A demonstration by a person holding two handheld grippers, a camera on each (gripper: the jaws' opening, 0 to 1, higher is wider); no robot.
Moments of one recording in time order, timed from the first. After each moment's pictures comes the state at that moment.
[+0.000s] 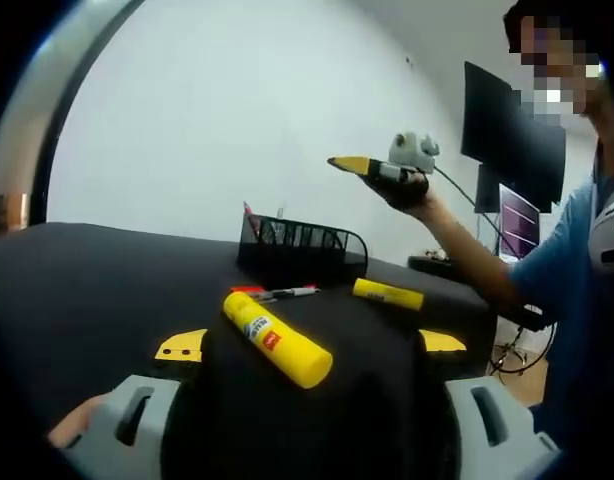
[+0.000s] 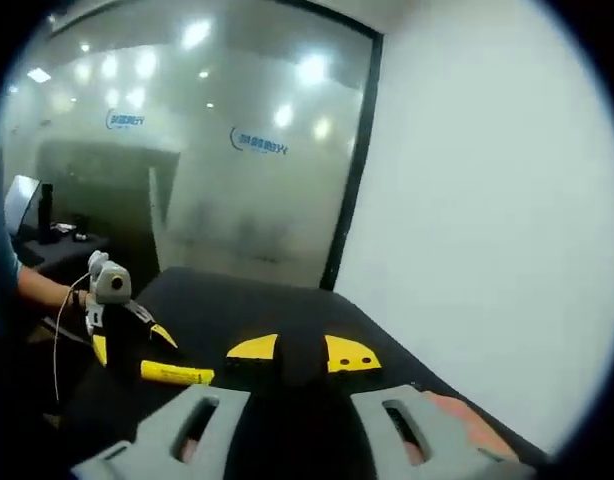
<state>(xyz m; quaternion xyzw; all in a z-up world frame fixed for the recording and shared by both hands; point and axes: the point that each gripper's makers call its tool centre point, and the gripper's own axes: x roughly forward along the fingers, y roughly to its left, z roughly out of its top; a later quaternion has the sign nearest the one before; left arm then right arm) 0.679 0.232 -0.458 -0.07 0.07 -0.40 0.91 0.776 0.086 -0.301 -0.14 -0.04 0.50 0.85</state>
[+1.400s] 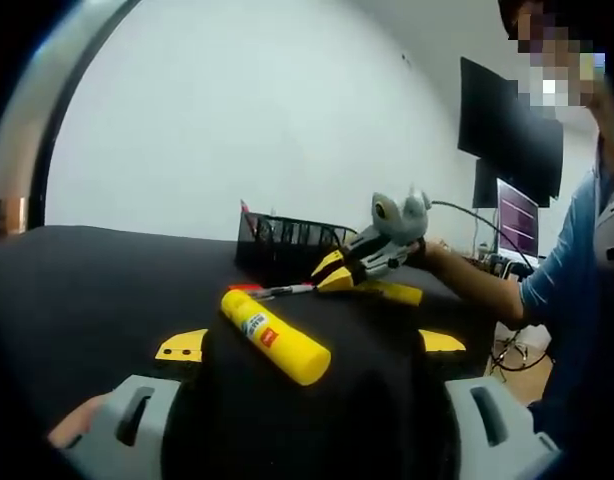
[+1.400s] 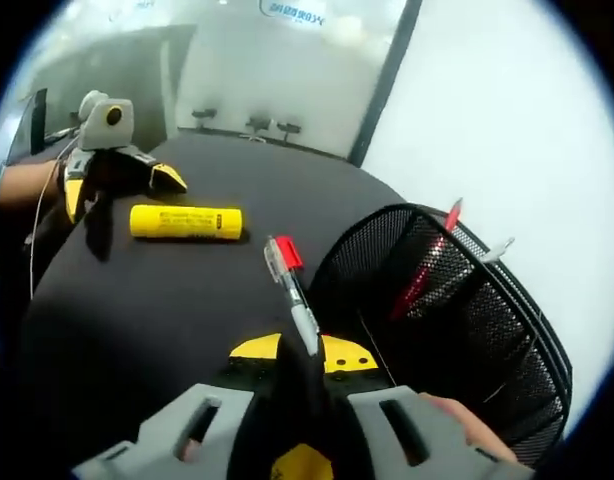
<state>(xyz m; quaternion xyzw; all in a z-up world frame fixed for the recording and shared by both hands) 0.678 0.229 -0.461 -0.06 0.07 -0.40 0.91 0.782 0.095 -0.476 -0.27 0.16 0.45 0.83</state>
